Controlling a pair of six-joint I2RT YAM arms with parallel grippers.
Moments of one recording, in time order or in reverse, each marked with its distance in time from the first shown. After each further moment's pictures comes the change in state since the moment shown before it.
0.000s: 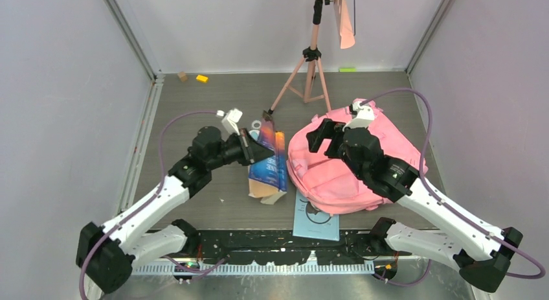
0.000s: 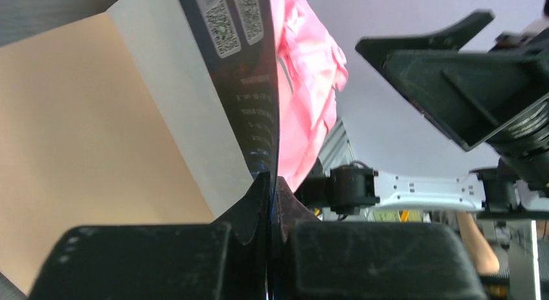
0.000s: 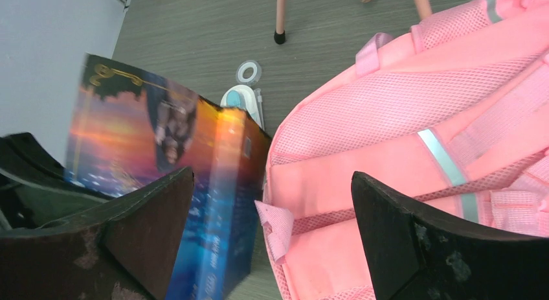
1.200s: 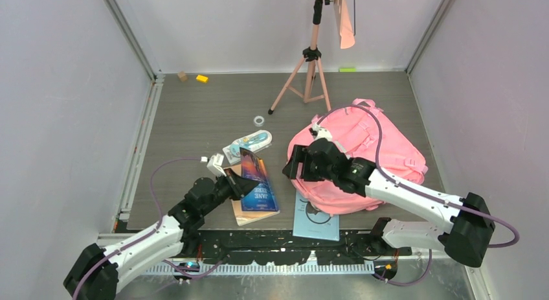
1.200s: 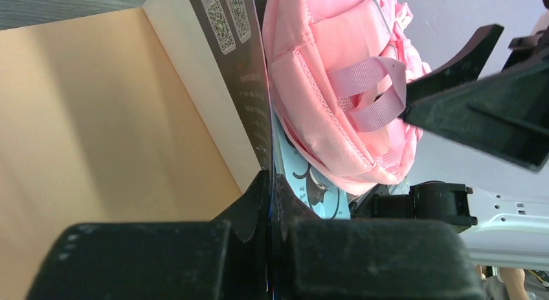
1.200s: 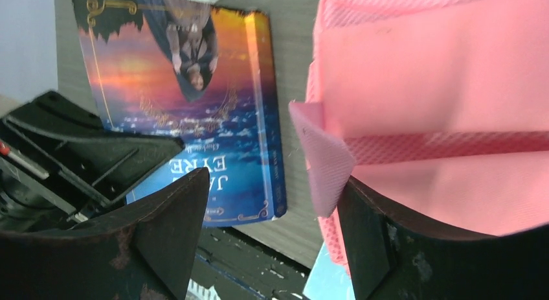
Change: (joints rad) left arm -0.142 -0.280 -0.629 0.354 -0.353 -0.084; right arm 0.048 0.226 -0.134 0.053 -0.334 0.188
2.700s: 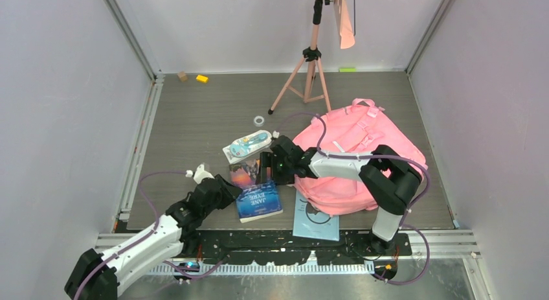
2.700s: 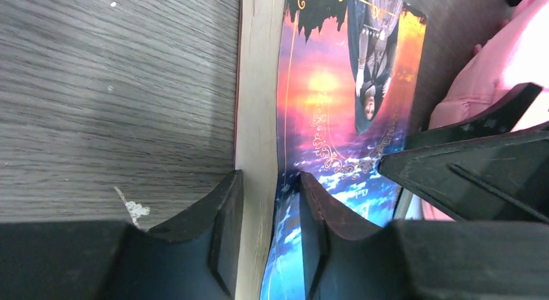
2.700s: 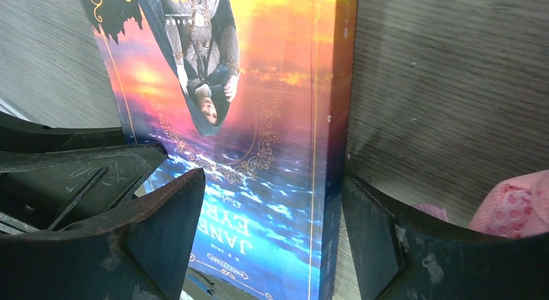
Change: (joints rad) left arm 0.027 -0.002 0.051 -0.522 -0.247 -0.207; right arm 0.032 0.630 0.178 0.233 -0.267 0.011
